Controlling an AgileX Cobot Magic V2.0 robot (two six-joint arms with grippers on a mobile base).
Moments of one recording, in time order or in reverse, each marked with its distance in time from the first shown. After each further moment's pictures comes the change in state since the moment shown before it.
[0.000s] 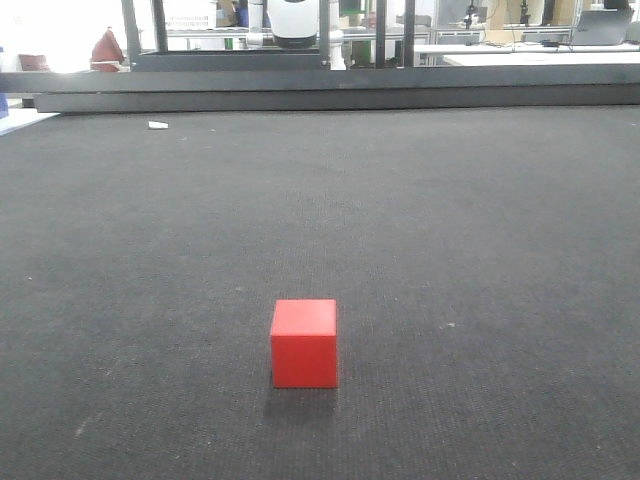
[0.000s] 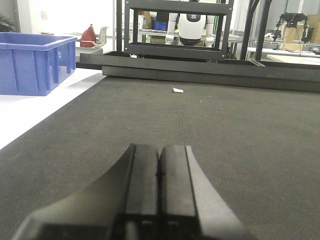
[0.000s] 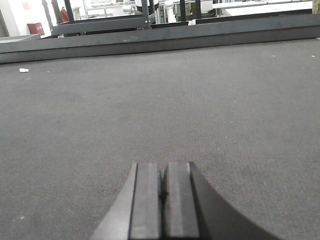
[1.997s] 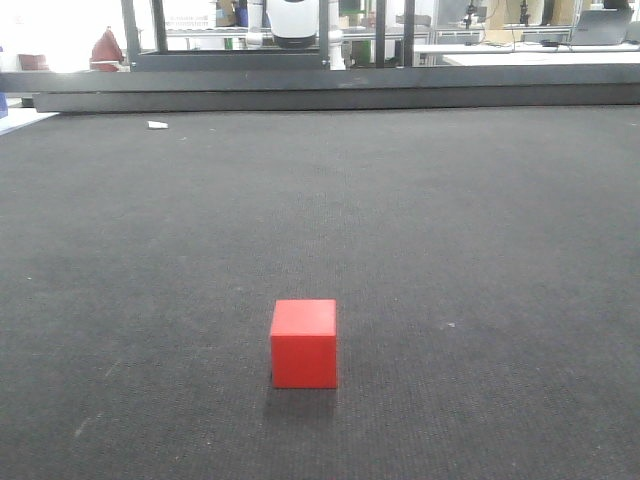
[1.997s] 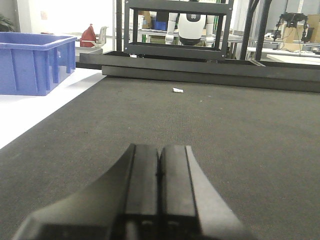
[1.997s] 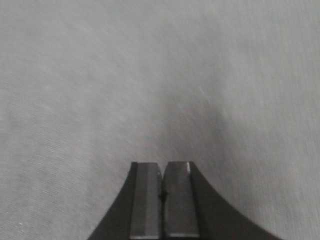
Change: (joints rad) left arm 0.000 0.000 0.000 0.000 0.000 0.000; right arm 0.018 0.791 -0.604 -0.092 0.680 0.170
